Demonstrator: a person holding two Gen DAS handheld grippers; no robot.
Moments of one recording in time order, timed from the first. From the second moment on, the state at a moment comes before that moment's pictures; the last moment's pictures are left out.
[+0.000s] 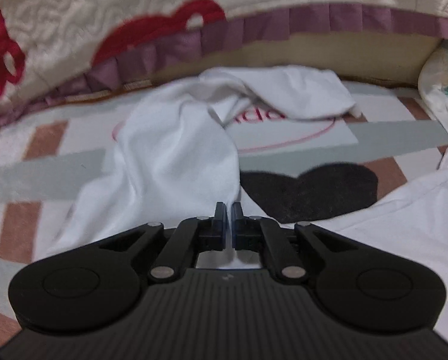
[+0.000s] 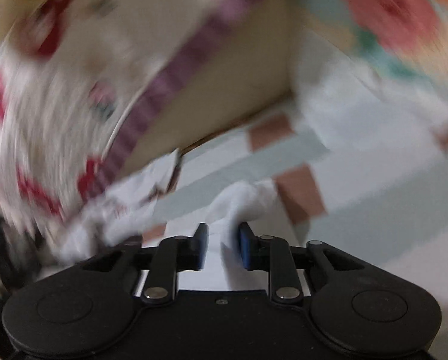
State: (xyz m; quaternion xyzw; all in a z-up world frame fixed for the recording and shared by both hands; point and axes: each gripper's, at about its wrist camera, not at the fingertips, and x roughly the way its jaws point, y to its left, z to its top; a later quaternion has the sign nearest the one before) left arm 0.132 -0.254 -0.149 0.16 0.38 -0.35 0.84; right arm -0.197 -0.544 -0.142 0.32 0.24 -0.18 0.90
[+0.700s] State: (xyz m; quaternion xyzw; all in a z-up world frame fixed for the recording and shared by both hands) left arm 0.137 -0.233 -0.163 0.10 0.42 -0.34 0.84; right arm -0.152 -0.516 -0.142 0.21 0.33 -0.13 0.91
